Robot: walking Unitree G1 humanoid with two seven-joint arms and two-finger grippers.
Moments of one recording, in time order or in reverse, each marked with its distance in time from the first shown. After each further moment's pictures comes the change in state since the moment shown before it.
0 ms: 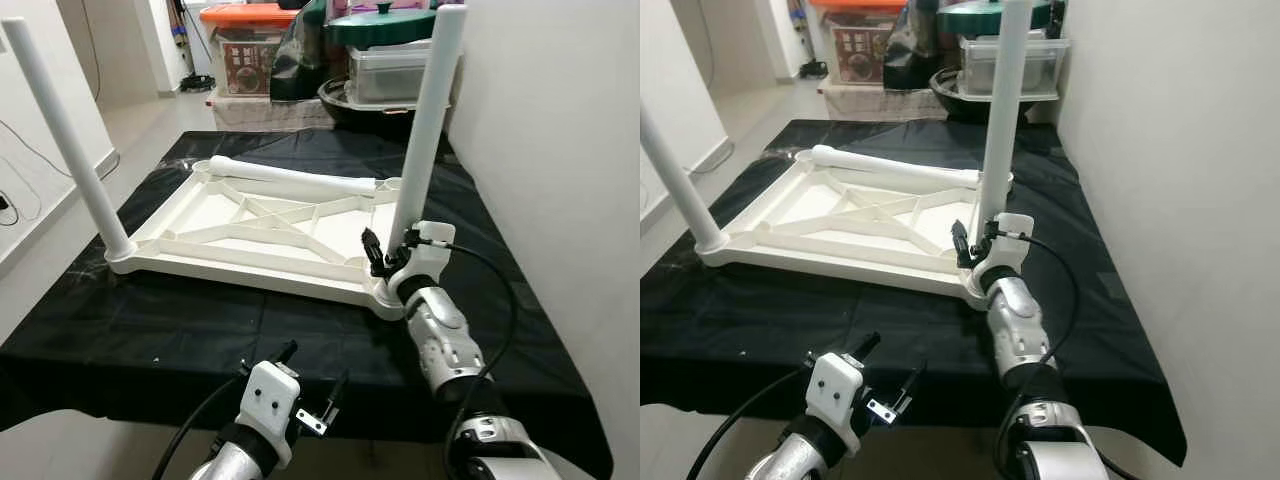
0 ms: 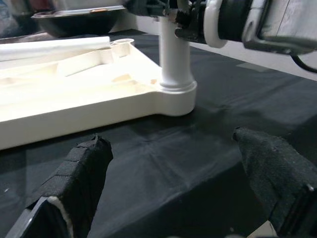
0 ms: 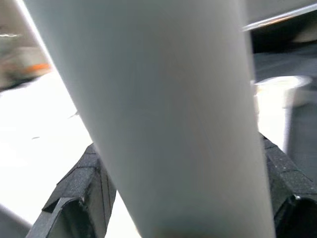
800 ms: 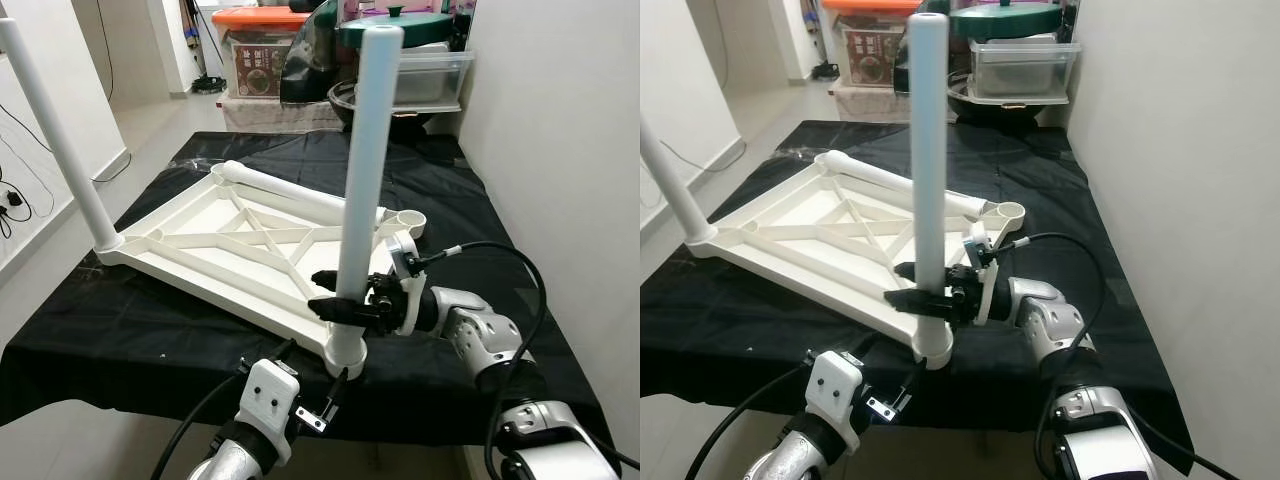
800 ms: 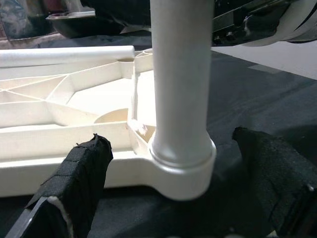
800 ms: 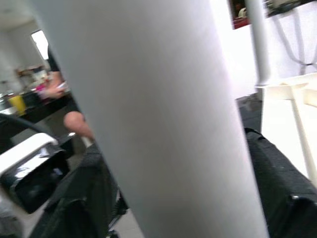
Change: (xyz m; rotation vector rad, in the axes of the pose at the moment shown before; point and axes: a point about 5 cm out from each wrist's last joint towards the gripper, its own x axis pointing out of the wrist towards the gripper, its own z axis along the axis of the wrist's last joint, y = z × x) left arm 0.001 0.001 0.001 0.003 -0.006 0.000; right arm -0.028 0.039 0.007 0.117 0.304 1.076
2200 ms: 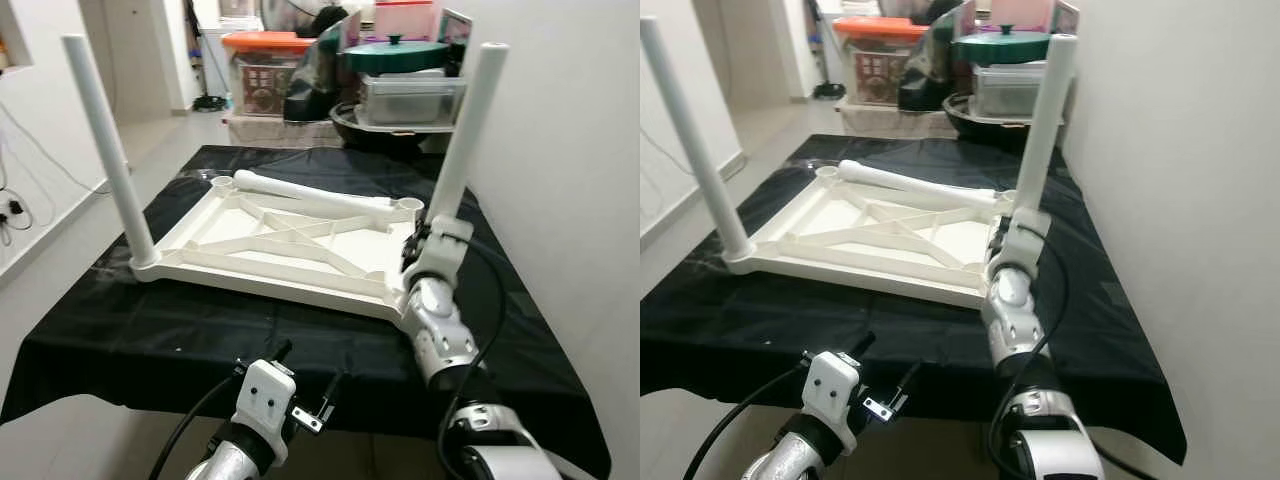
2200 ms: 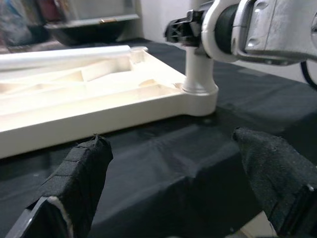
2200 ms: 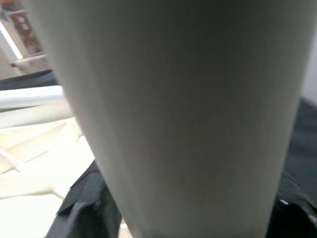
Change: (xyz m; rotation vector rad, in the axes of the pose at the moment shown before) left arm -0.001 0.001 -0.001 -0.001 0.007 0.004; right arm -0.028 -0.050 -0.013 -0.101 -0.240 -1.749
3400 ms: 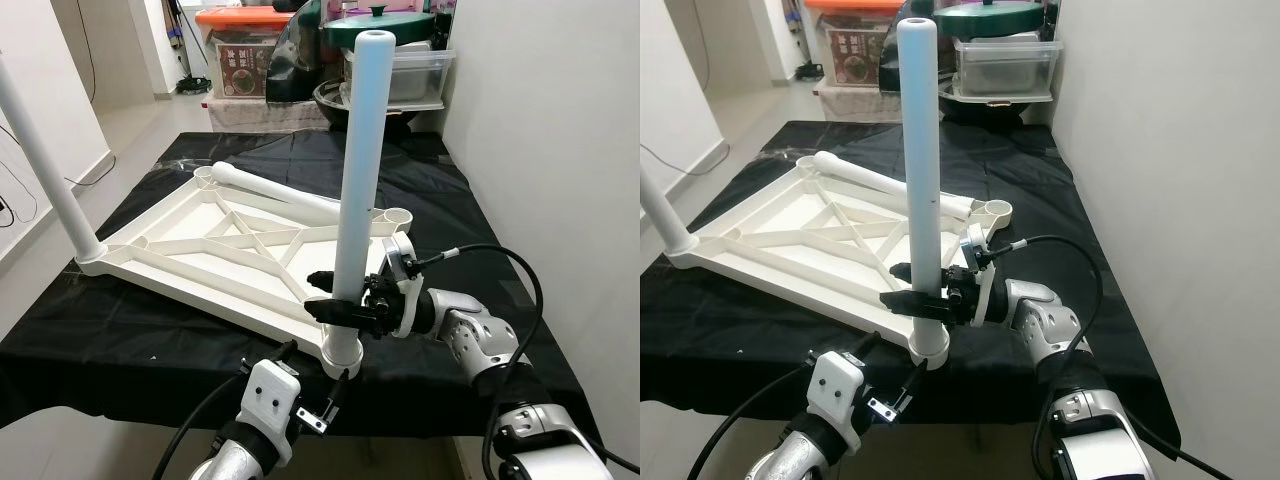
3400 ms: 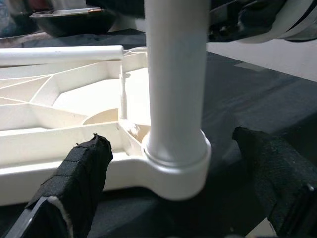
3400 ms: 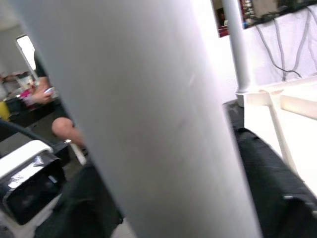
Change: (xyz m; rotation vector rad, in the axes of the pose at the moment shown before) left arm 0.001 -0.002 0.000 -0.003 0.000 -0.006; right arm -0.052 0.021 0.022 0.099 0.203 1.720
